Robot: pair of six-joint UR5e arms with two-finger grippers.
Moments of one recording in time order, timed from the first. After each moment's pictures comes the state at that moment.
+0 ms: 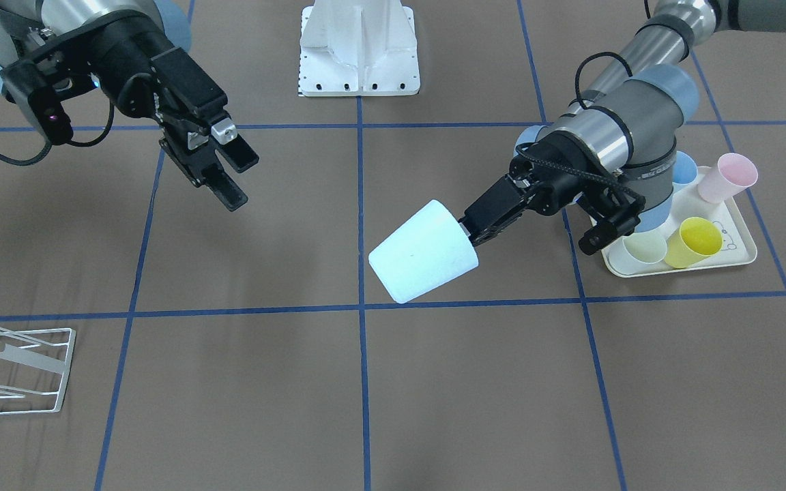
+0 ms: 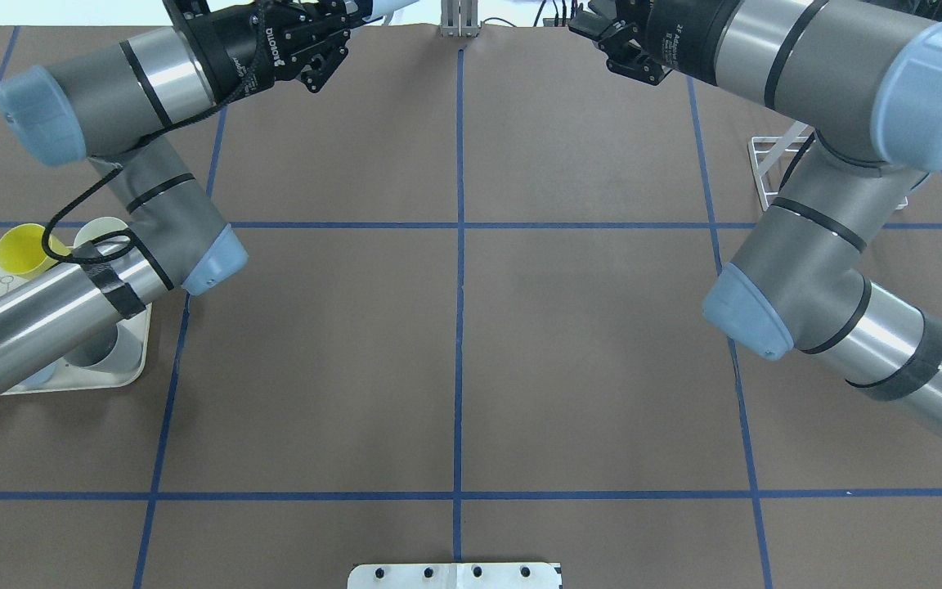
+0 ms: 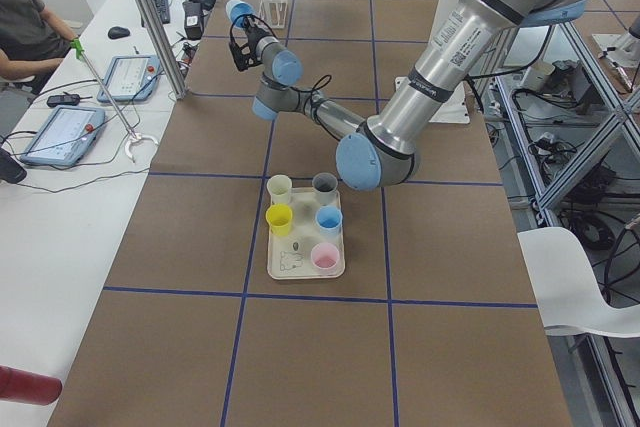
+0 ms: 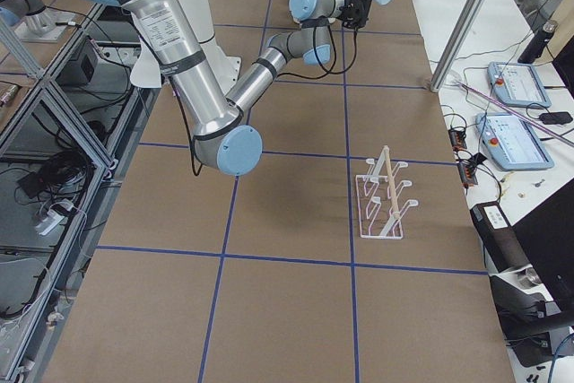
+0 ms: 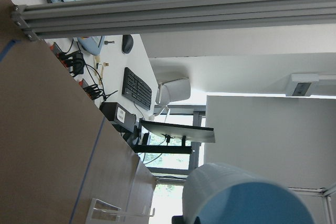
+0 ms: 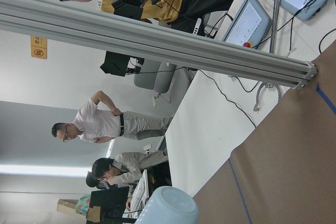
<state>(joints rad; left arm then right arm) -0.82 -2.28 -1.24 -3.37 -1.67 -2.23 0.80 -1.04 1.83 -0.57 1.55 1.98</state>
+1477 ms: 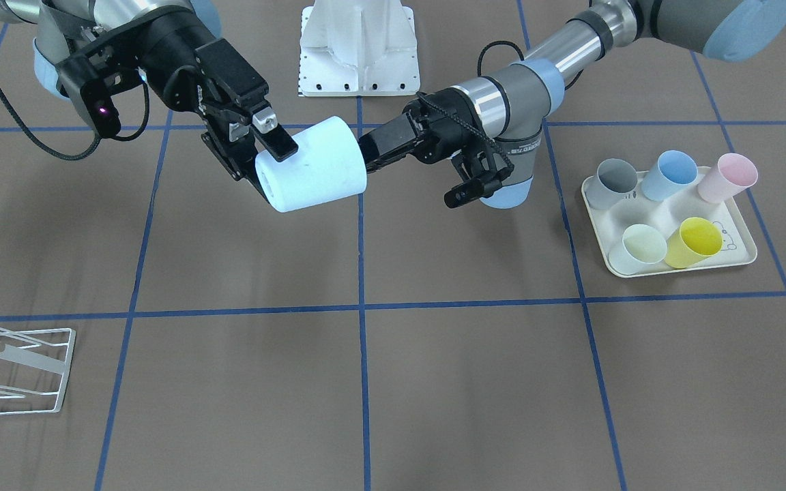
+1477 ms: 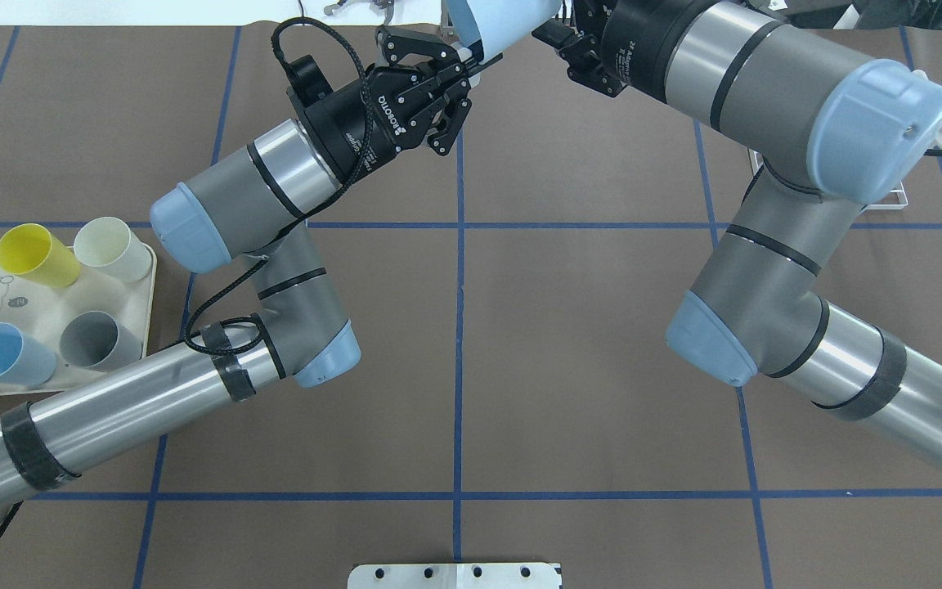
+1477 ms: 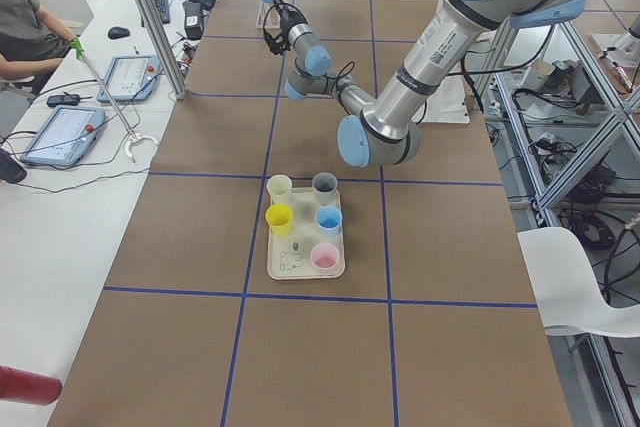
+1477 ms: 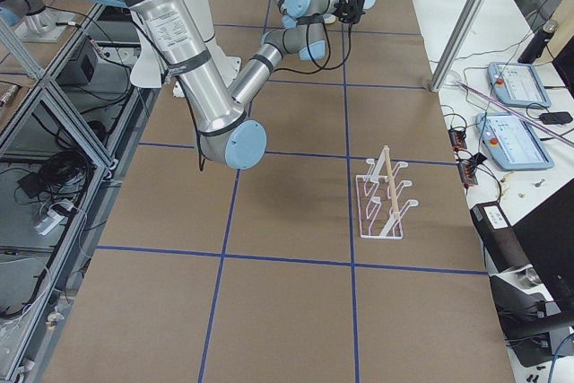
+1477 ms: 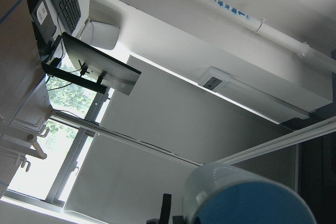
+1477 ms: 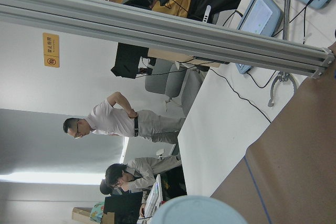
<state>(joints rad) -0.60 -2.40 -1.21 -3.51 -1.41 -2.36 0.74 -1.00 1.81 -0.57 1.45 1.99</state>
